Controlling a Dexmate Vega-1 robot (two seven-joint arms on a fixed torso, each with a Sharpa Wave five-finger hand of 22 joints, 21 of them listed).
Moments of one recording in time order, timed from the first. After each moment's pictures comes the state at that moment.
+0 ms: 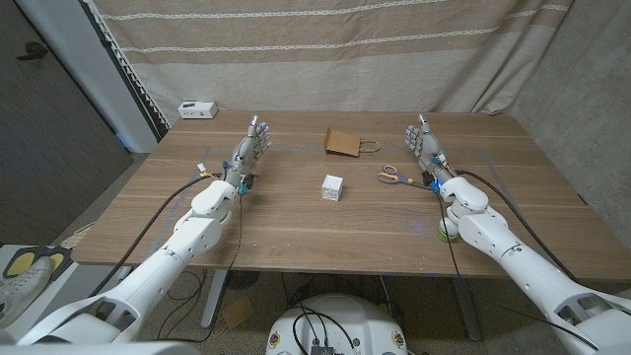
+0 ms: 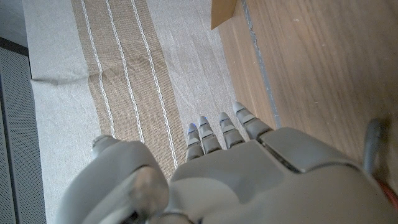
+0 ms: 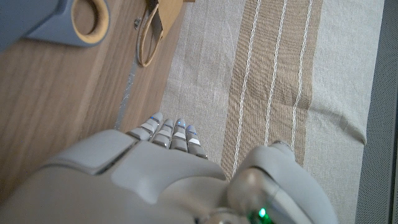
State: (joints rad) left arm 0.86 0.51 0.37 -1.33 -0.65 -0.29 -0.01; left_hand 0.42 0.01 -0.29 0.02 0.37 0.13 -0.12 0.20 0.19 0.17 -0.14 0.20 0.20 0.13 -0.04 0.18 0.17 0.17 -0.04 0.21 0.17; right arm -0.84 -0.51 -0.37 -1.29 0.66 0.29 0.05; right_hand 0.27 0.08 -0.23 0.03 0.36 0.01 0.11 0.18 0.18 0.05 0.08 0.20 0.18 -0.01 0.03 0.18 0.18 -0.01 0.00 0.26 0.17
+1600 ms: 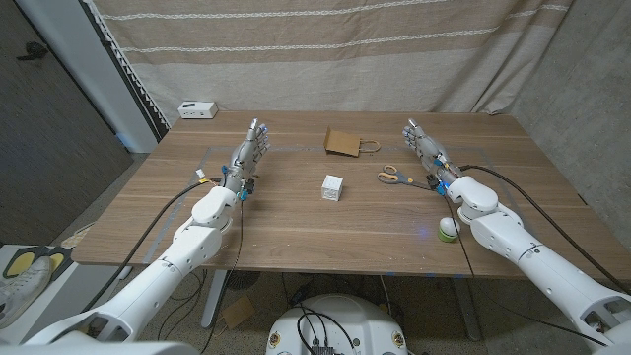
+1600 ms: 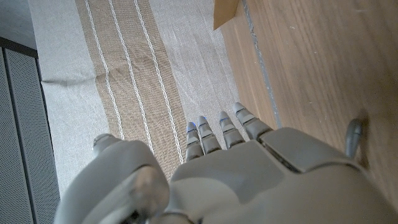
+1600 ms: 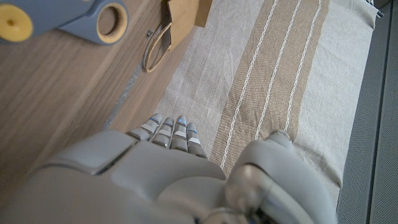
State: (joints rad) left arm 0.93 0.52 0.36 -1.40 -0.62 -0.32 0.05; left_hand 0.42 0.01 -0.29 0.02 0.36 0.15 -0.13 0.20 0.19 0.18 -0.15 0.20 0.19 0.13 -0.04 0.18 0.17 0.17 -0.04 0.20 0.17; right arm -0.87 -0.62 -0.40 -1.38 0.52 0.28 0.04; right_hand 0.36 0.10 -0.20 -0.02 0.39 0.01 0.09 0.19 0.18 0.07 0.06 0.21 0.19 -0.01 0.00 0.18 0.18 -0.02 -0.02 0.23 0.18
